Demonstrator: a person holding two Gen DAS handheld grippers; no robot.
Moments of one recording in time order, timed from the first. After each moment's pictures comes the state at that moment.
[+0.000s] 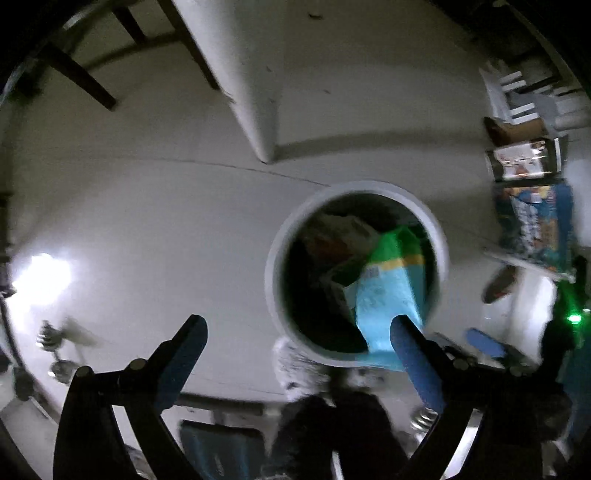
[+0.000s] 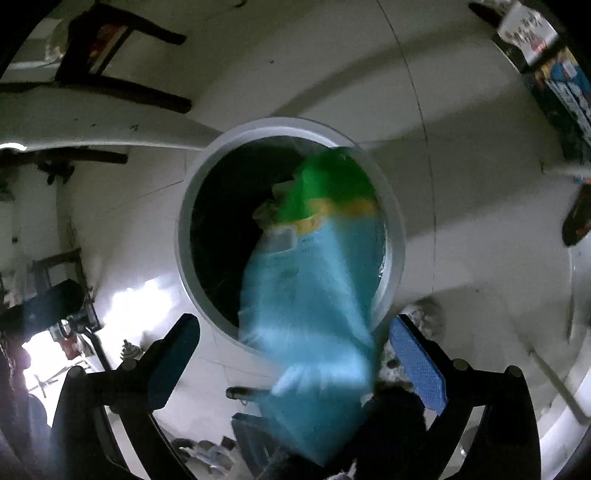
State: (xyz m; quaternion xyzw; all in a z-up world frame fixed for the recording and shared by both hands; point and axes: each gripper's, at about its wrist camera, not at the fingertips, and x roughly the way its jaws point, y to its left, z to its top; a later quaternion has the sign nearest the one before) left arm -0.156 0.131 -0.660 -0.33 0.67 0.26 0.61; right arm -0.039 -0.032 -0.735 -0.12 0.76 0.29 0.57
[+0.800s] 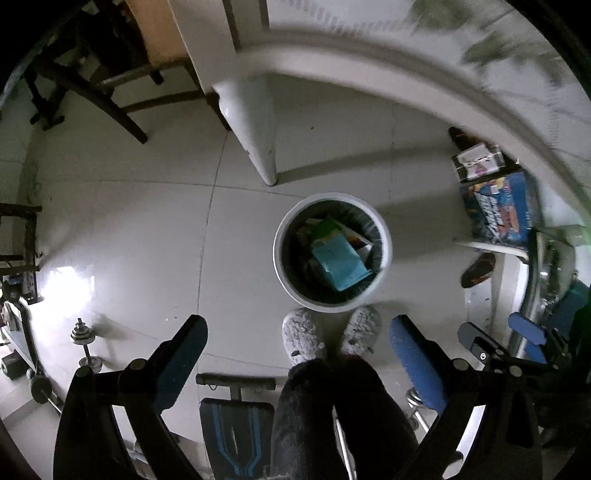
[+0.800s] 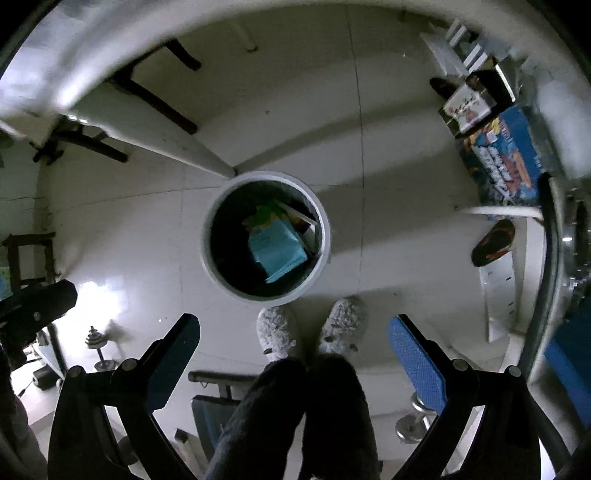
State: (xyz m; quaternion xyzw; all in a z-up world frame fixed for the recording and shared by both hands) left arm -0.177 0.087 -0.474 -0.30 0.65 0.26 0.65; right arm -0.048 -0.056 -0.509 -0.21 0.69 0.27 0.64
